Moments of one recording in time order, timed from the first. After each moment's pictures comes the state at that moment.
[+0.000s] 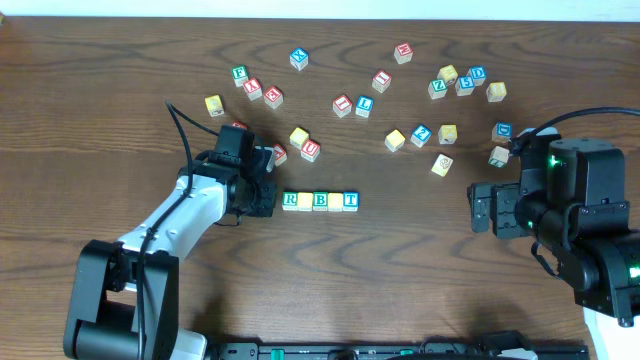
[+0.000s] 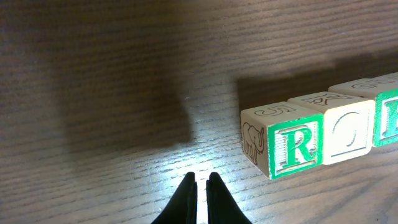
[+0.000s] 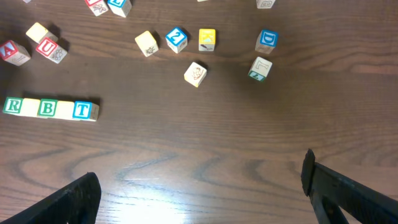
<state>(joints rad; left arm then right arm) -0.23 1.63 0.88 -0.57 0.24 -0.07 0.14 1.01 1.33 -1.25 0.04 0.04</state>
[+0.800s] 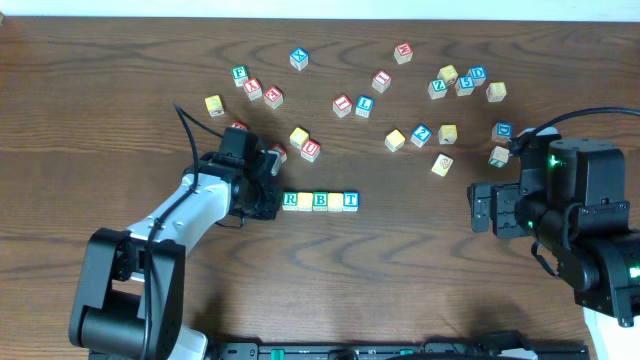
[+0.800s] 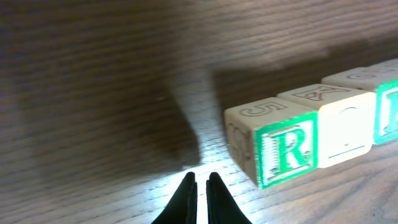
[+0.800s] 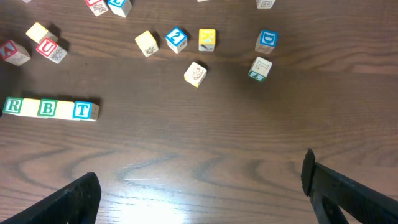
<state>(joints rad) -0.24 1.68 0.88 -0.55 0.29 -0.04 0.14 1.01 1.33 -1.25 0.04 0.04</state>
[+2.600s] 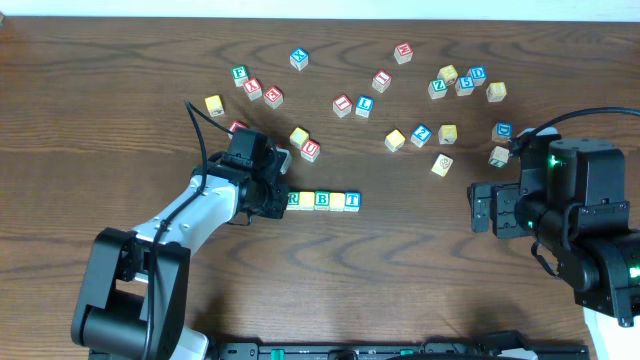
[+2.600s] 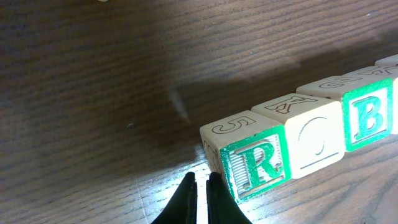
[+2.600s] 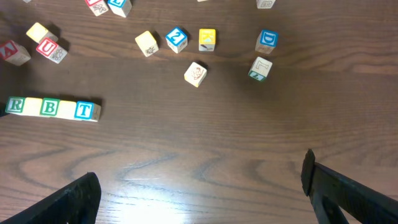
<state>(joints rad) -0.28 1.68 0.88 -0.50 0.29 -0.04 0.14 1.01 1.33 -1.25 0.04 0.04</state>
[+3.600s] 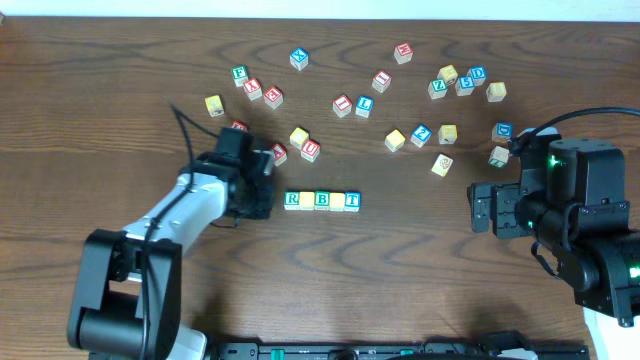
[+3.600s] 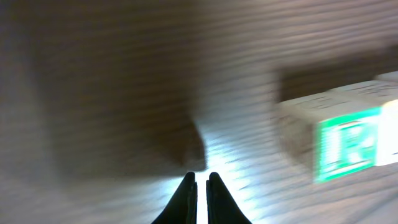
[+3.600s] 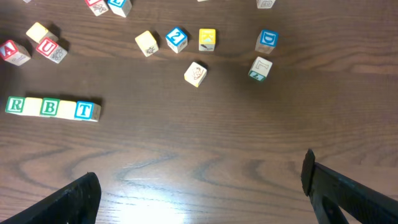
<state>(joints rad) -0.20 1.67 0.88 -0.57 0.22 -0.04 0.14 1.01 1.33 -1.25 0.04 0.04</state>
